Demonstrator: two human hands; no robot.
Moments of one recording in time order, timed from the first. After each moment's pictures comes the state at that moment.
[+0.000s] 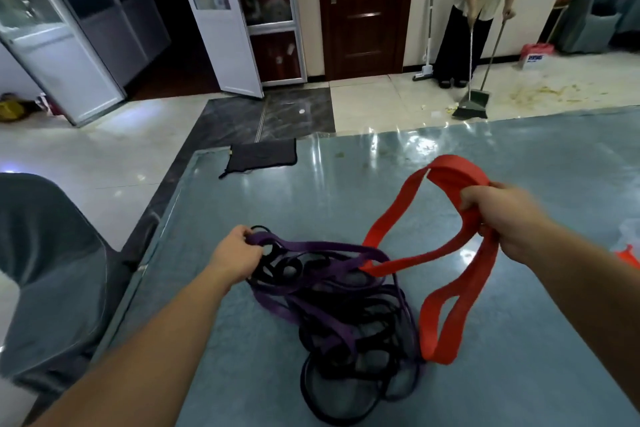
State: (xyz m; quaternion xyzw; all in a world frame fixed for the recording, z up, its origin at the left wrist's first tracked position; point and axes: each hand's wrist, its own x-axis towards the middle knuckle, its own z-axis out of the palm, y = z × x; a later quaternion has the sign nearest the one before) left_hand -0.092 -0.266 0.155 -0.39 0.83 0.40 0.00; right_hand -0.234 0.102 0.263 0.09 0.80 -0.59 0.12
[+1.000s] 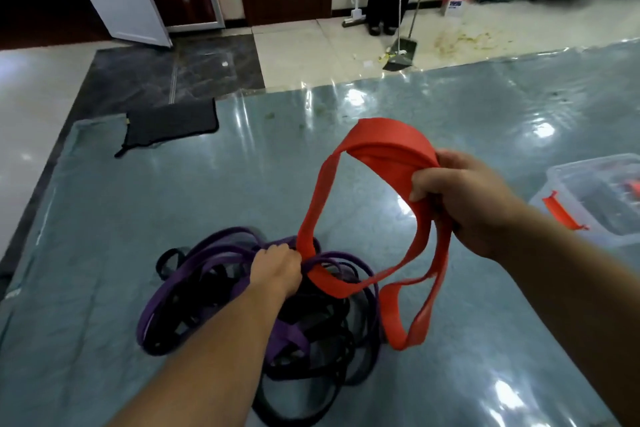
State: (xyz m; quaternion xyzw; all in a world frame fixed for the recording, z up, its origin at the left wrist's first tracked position) left_hand -0.198 -0.144 0.011 -0.03 0.98 0.00 0.18; right_hand -0.228 0.095 0.261 -0.04 0.74 -0.64 0.19
